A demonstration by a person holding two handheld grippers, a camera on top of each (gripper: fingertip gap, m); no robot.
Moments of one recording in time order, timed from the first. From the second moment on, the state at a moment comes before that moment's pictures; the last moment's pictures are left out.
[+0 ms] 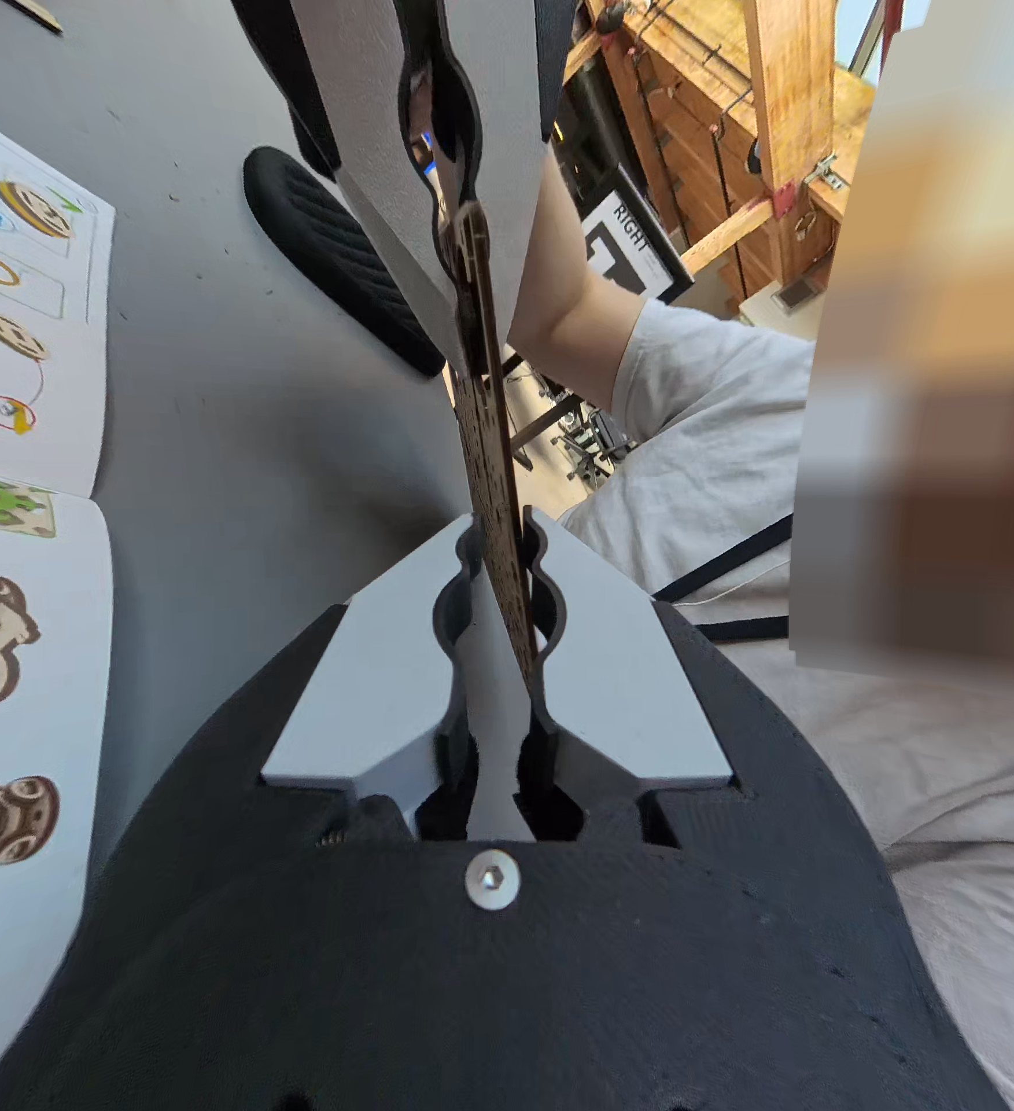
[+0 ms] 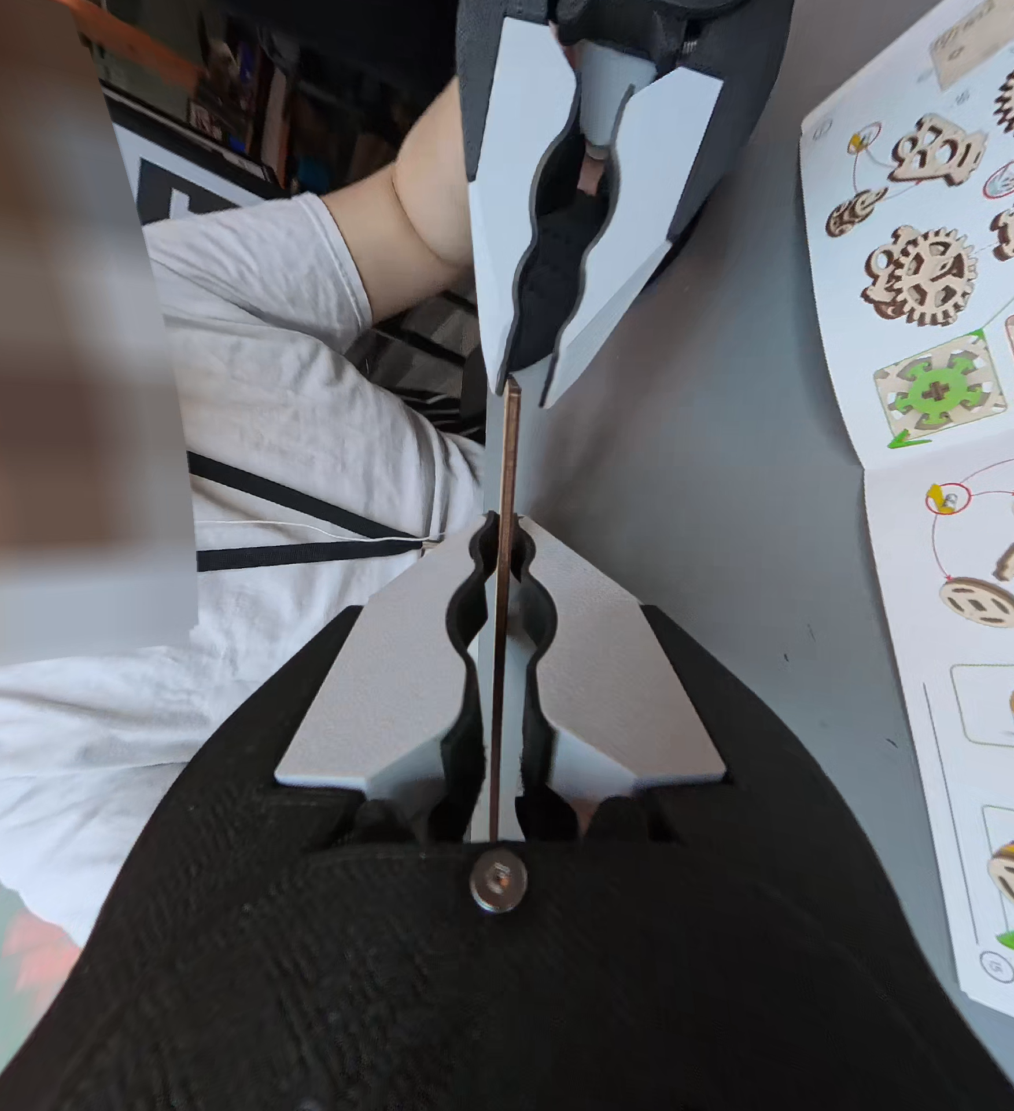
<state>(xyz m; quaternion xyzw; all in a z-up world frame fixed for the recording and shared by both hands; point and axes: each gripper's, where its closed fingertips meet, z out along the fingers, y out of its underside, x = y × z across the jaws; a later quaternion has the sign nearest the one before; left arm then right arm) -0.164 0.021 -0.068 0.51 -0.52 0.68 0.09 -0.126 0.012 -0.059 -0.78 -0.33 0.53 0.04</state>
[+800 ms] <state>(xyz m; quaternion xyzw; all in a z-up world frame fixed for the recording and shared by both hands) -0.158 0.026 -0.097 0.56 -0.54 0.63 0.08 -0.023 0.002 -0.054 -0.73 -0.07 0.45 0.51</state>
